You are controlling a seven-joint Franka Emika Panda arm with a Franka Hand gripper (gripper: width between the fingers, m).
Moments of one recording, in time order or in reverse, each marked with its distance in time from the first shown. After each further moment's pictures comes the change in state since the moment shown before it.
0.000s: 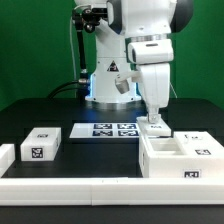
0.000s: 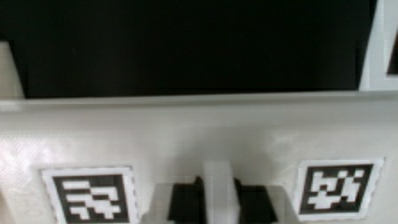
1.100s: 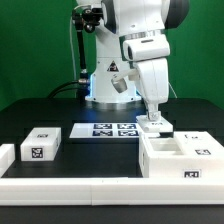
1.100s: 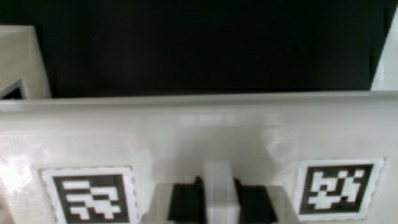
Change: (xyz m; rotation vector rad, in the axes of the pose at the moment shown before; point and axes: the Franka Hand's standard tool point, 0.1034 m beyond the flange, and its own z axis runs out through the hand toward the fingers) arm 0.011 0.005 -0.008 -0.023 0.039 -0.038
